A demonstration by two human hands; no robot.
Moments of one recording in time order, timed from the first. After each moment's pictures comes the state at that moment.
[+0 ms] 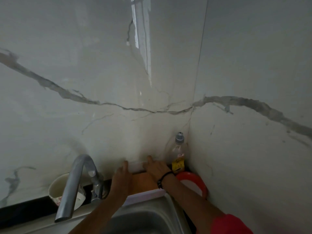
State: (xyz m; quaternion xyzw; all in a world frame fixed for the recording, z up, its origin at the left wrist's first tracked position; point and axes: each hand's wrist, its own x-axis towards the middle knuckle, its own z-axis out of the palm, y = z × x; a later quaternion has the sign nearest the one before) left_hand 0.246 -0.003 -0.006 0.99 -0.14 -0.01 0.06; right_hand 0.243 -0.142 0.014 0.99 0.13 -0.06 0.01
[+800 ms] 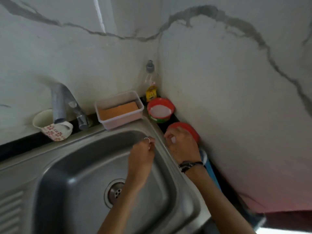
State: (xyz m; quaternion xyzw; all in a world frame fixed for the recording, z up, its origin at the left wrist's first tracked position) left_hand 0.040 -0.024 -0.006 0.91 -0.18 -0.05 0.38; right_hand -0.014 -0.143 0.042 0.94 -0.19 0.09 -0.27
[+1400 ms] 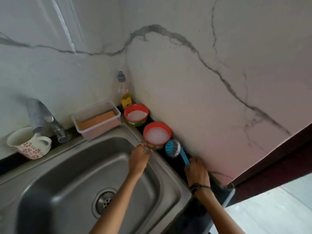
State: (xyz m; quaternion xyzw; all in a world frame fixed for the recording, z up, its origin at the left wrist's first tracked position) left_hand 0.015 -0.065 -0.068 0.86 -0.20 -0.17 0.43; right_hand -0.154 -0.171 -0.030 0.87 -0.46 -0.04 -0.18
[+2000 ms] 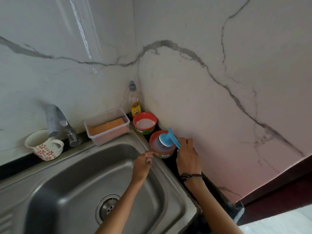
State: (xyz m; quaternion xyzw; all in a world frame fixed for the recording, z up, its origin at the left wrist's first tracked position) left_hand 0.025 -0.060 -0.072 0.84 -0.20 -0.18 0.48; right_hand -0.089 -0.164 0.025 0.91 -0.35 0.15 -0.15
